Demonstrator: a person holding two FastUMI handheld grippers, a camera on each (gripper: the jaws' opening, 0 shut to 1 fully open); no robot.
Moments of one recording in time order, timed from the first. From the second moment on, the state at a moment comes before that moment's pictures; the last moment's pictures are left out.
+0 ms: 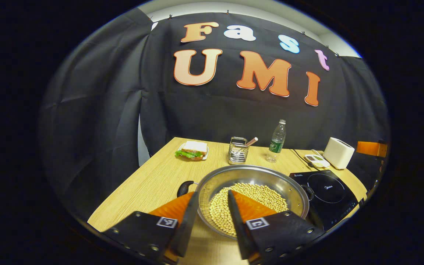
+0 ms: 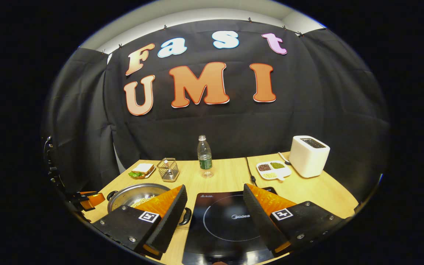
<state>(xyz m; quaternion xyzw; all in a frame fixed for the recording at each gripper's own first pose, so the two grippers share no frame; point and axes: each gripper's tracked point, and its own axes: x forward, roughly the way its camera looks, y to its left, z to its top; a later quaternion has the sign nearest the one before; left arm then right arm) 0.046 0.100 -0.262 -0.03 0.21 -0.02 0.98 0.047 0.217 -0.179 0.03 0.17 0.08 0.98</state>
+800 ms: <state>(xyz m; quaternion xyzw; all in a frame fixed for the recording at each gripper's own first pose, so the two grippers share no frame) 0.098 0.145 -0.323 0.00 0.25 -0.04 0.97 0.069 0.284 -0.313 -0.04 0.32 0.04 0.95</state>
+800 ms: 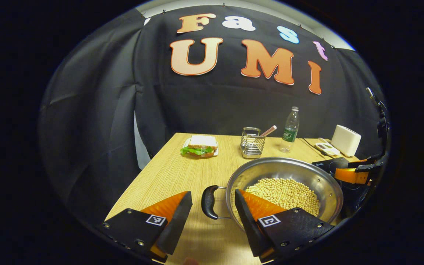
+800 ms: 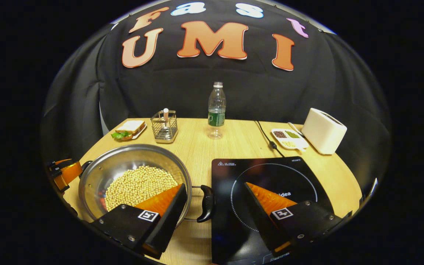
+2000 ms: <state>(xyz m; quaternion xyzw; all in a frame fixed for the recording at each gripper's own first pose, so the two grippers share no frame) 0.088 0.119 -0.307 0.00 0.28 -0.04 0.96 0.066 0.300 -0.294 -0.01 0.34 0.06 0.94</state>
